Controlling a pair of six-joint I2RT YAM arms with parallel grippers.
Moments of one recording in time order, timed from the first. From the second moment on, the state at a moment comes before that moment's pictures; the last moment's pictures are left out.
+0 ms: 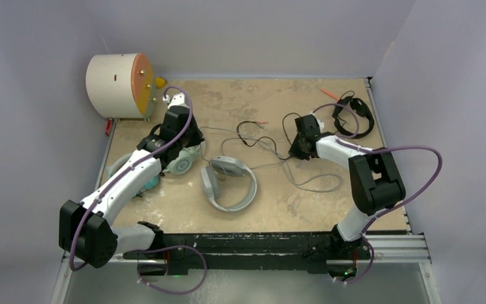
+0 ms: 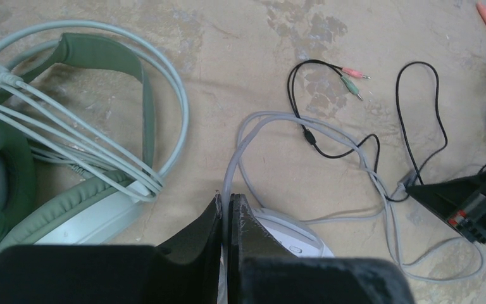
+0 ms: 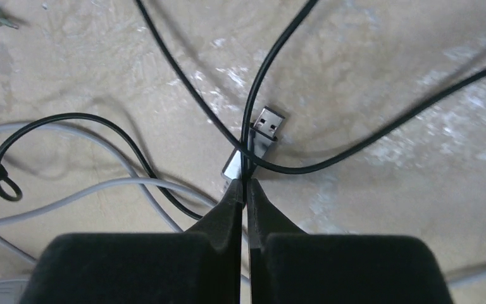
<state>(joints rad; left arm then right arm) -0.43 1.24 1.01 -0.38 -0.20 -0.59 0.32 1.70 0.96 -0.28 0.11 0.75</state>
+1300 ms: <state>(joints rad) -0.43 1.17 0.98 -0.40 -0.35 -0.68 0.08 1.43 0.95 -0.39 -0.12 0.62</state>
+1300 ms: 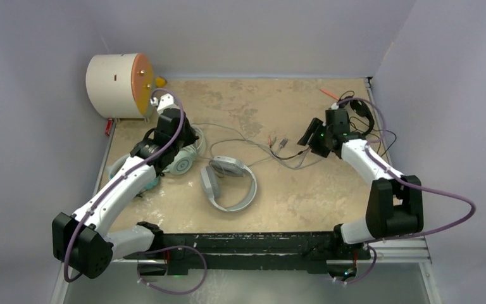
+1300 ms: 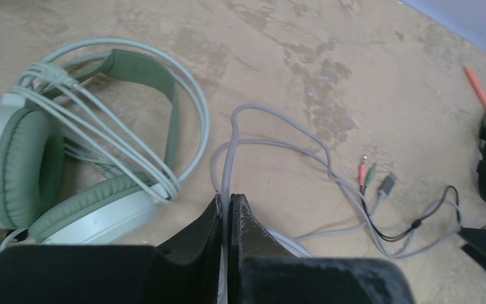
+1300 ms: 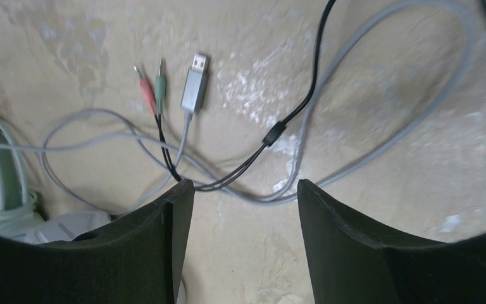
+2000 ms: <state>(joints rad) -0.43 1.07 0.93 -0.33 -0.29 -0.64 0.26 1.61 0.82 -0.20 -0.04 0.84</state>
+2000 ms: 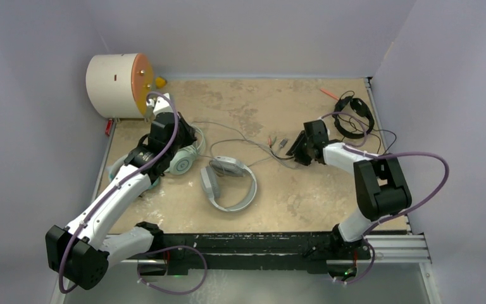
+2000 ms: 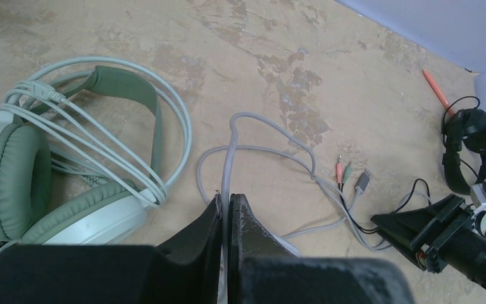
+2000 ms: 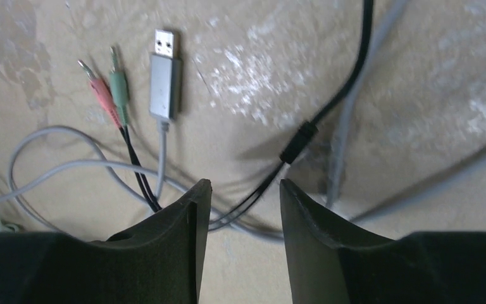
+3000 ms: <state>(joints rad) -0.43 1.07 0.93 -0.33 -0.22 -0.59 -0.09 1.78 1.82 -0.64 0.11 0.63</state>
